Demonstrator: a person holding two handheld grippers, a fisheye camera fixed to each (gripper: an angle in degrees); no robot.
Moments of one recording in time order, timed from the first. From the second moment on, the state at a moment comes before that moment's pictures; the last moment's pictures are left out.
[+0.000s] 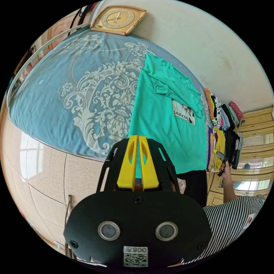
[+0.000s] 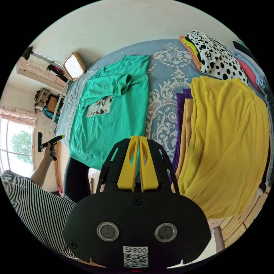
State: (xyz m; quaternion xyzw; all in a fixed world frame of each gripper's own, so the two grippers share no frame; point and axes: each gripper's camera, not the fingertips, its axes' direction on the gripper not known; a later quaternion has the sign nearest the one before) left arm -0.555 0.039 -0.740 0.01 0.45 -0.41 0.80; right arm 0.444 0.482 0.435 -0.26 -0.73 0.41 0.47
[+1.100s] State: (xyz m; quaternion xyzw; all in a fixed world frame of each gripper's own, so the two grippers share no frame) left arm -0.476 0.303 -0.725 -0.02 0.59 -0.43 0.68; right arm 0.266 0.649 0.362 -0.31 -0.76 0.47 0.31
